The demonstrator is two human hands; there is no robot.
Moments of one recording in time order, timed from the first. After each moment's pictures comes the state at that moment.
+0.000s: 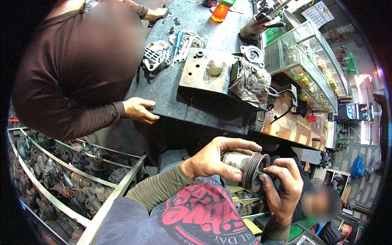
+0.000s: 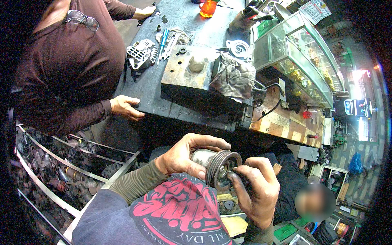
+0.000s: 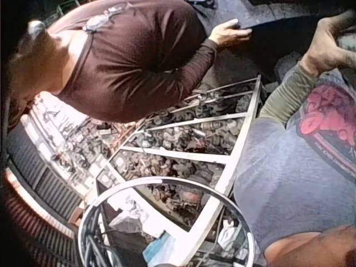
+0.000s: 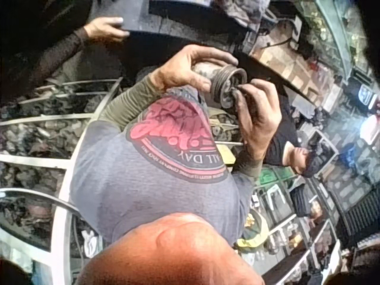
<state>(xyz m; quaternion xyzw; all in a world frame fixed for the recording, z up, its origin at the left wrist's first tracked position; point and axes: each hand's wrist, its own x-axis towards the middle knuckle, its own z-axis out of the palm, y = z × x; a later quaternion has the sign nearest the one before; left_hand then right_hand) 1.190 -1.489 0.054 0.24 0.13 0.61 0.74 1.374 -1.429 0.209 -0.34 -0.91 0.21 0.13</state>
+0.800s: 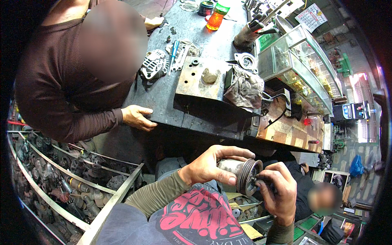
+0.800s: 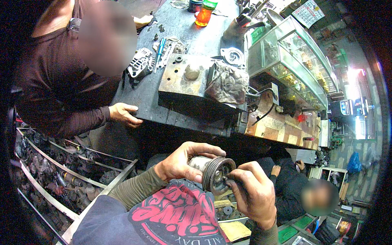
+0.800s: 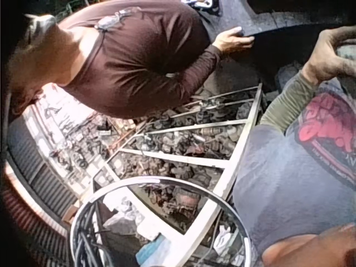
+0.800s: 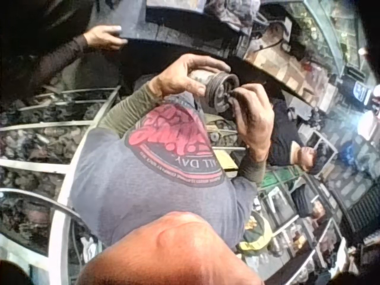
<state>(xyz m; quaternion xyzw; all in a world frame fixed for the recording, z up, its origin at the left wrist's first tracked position) 1.198 -1.494 0.052 0.22 0.14 0.59 0.76 1.384 -1.424 0.218 -0.29 -0.93 0.23 0.06</state>
